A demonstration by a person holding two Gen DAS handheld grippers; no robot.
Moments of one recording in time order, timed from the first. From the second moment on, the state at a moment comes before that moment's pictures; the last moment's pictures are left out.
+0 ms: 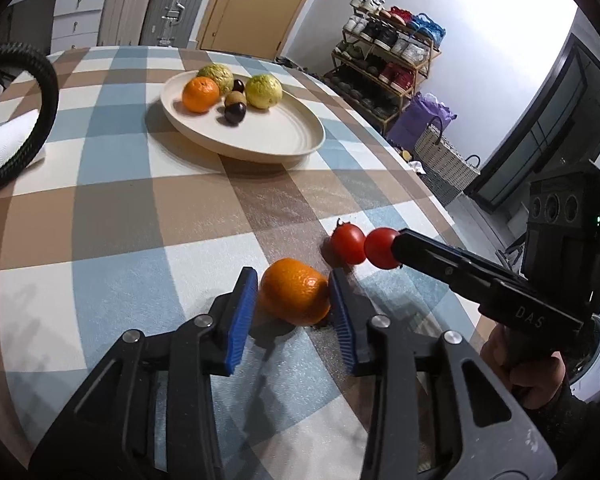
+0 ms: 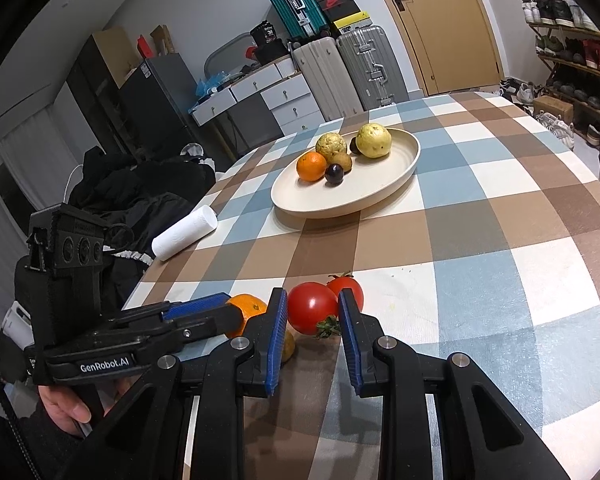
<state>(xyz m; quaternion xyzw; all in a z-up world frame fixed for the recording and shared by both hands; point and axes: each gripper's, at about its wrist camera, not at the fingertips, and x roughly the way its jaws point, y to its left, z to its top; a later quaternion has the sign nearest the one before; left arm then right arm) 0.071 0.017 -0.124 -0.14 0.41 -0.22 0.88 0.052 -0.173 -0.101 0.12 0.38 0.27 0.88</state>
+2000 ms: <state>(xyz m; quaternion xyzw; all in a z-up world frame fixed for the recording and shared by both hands) 0.260 0.047 -0.107 -0.17 0.39 -0.21 0.88 0.260 -0.134 -0.095 0.11 0.40 0.32 0.85</state>
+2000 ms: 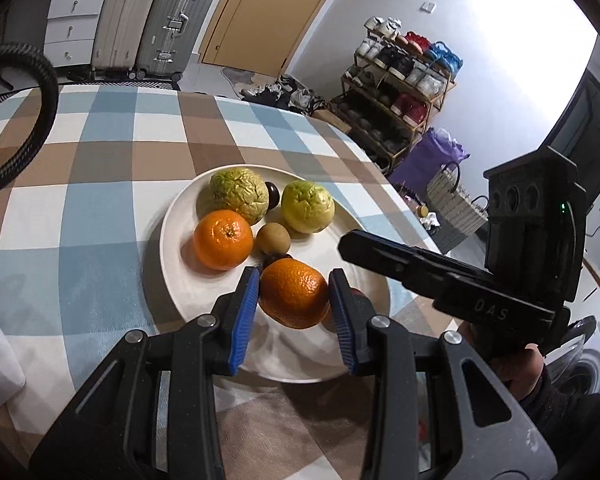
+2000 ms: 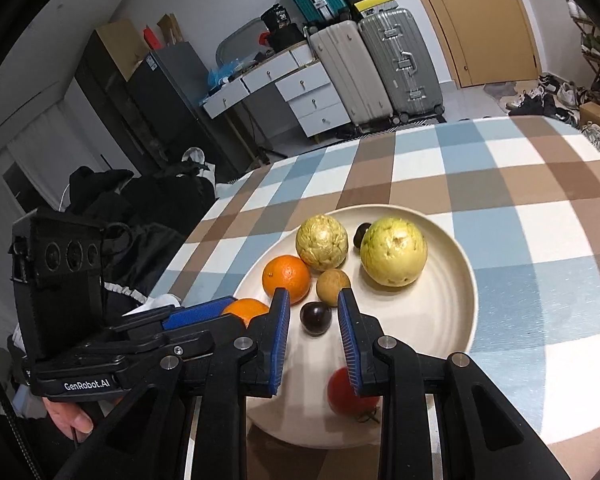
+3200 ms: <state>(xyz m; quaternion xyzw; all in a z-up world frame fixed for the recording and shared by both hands) 0.130 -0.006 -0.043 -0.06 0.34 -0.11 0.93 0.116 -0.196 -0.025 0.12 0.29 0.27 0.91</state>
